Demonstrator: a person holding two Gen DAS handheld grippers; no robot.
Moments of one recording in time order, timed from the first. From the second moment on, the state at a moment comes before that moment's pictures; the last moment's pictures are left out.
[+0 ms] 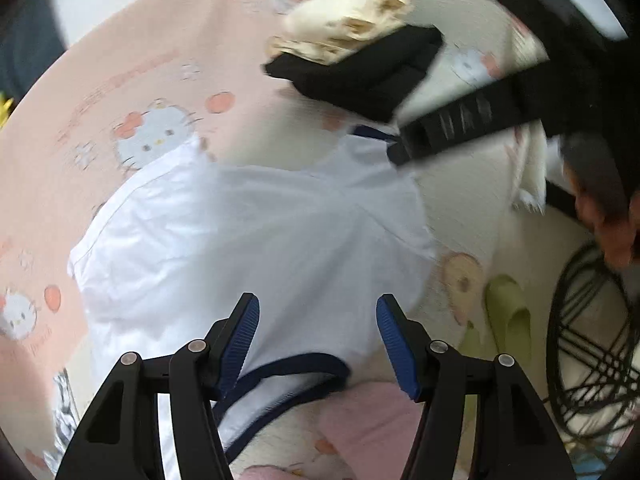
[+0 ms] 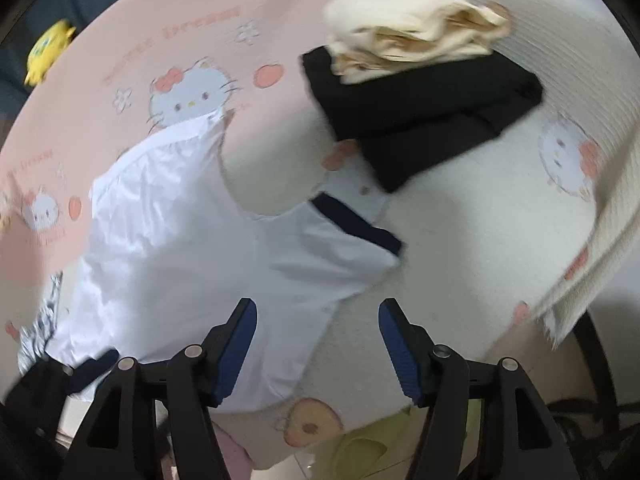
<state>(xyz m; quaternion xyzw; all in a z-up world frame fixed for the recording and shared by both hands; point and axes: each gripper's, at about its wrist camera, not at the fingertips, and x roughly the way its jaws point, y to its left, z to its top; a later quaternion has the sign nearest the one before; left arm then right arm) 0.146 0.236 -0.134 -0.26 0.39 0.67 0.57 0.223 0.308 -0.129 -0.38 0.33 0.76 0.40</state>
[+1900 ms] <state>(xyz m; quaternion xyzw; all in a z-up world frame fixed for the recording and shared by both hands) -0.145 -0.036 -0.194 -0.54 -0.13 0.77 0.30 -0.022 0.052 -0.145 -0.46 -0.02 0.89 0.07</state>
